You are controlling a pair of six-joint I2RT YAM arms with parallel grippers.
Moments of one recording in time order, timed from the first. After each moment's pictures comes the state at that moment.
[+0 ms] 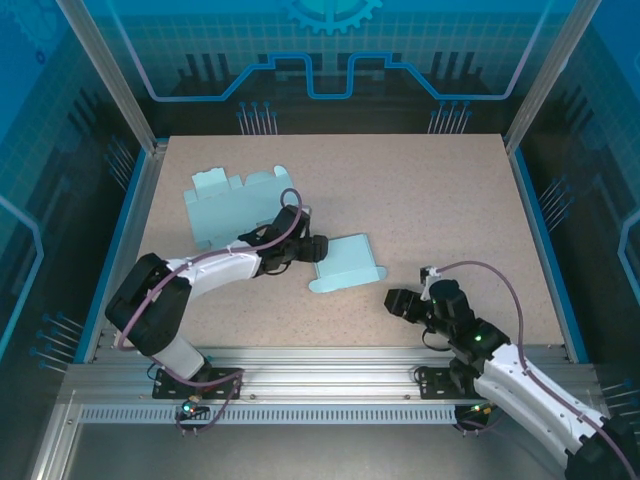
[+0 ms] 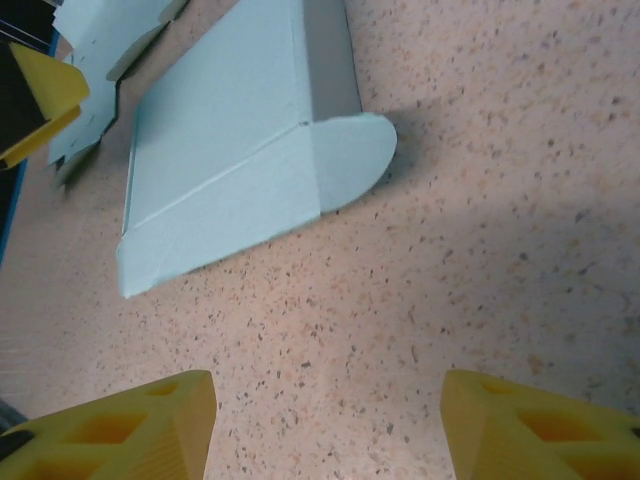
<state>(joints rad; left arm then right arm) -0.61 1.59 0.91 -0.16 -0.08 -0.47 0.56 0.49 0.16 -0.28 -0.10 0.81</state>
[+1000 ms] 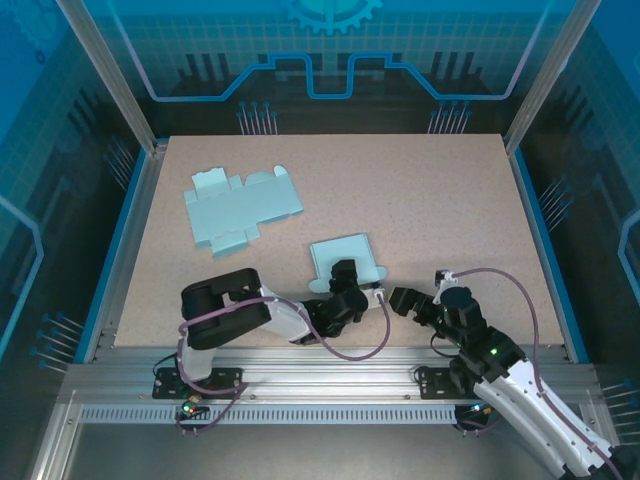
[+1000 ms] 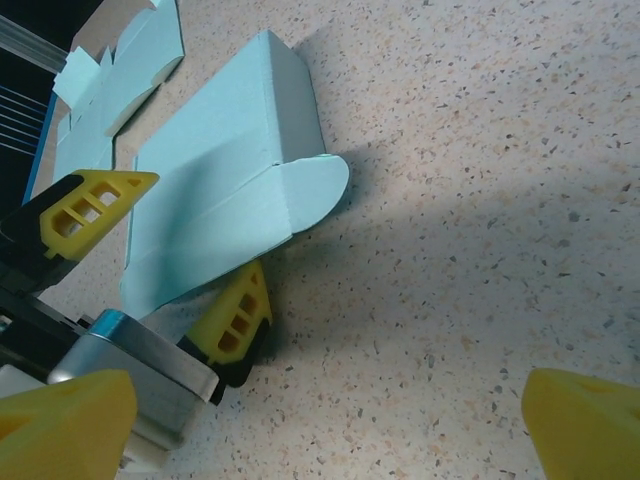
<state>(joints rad) -1.15 1.95 0.77 0.66 -0.78 0.75 0.56 0.27 0.20 -0.52 0.00 0.85</state>
